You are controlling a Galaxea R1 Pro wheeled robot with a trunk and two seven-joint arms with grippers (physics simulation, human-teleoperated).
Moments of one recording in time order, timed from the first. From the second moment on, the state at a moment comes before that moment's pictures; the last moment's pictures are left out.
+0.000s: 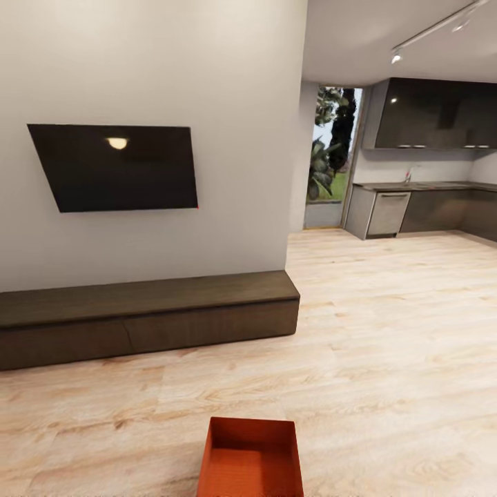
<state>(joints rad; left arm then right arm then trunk) 0.00 0.02 0.01 -0.07 0.17 -0.09 0.00 -0.02 0.04 0.65 0.02 -0.36 -0.13 -0.10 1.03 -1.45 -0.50</state>
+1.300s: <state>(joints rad) 0.00 0.02 0.01 -0.07 0.17 -0.09 0.00 -0.02 0.04 0.65 0.02 -0.36 -0.13 -0.10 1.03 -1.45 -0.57</state>
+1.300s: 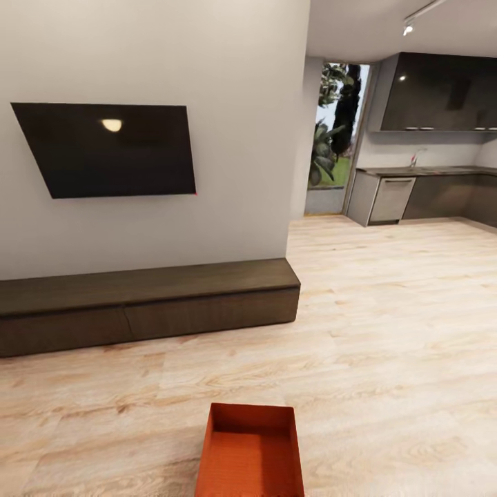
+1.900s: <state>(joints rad) 0.00 0.02 0.01 -0.07 0.17 -0.09 0.00 -0.02 0.04 0.65 0.02 -0.36 -0.12 -0.10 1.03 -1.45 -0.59</state>
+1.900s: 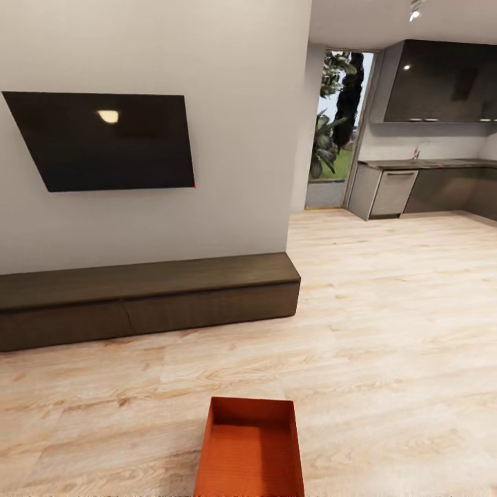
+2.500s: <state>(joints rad) 0.00 0.02 0.01 -0.07 0.17 -0.09 0.00 -0.02 0.04 0.65 0.03 -0.36 -0.12 -0.10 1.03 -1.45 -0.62</state>
